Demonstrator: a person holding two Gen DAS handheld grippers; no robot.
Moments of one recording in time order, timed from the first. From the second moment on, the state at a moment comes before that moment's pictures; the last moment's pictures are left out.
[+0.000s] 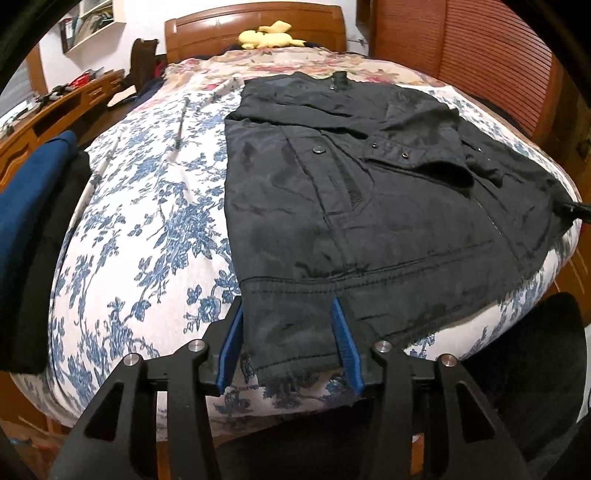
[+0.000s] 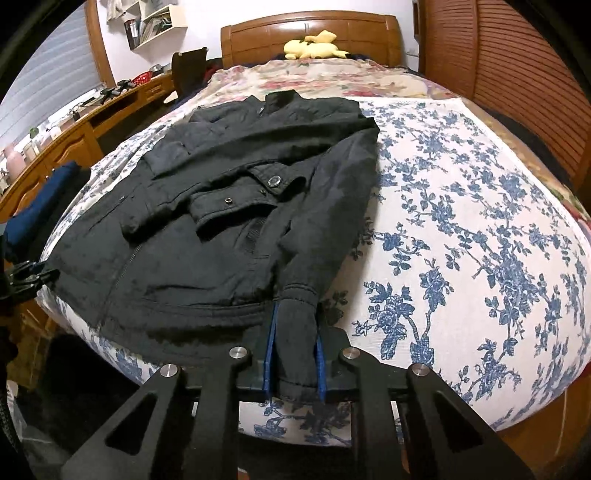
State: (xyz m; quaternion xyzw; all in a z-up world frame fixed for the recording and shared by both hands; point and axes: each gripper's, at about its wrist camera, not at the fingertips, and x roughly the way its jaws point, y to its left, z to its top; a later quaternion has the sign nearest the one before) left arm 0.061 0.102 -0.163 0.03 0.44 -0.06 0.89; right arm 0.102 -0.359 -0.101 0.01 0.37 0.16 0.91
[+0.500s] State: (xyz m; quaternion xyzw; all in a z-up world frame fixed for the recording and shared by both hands) left arm 0.043 0.088 -0.062 0.02 0.34 -0.05 0.94; right arm 0.100 -0.386 -0.053 0.06 0.30 0.23 0.92
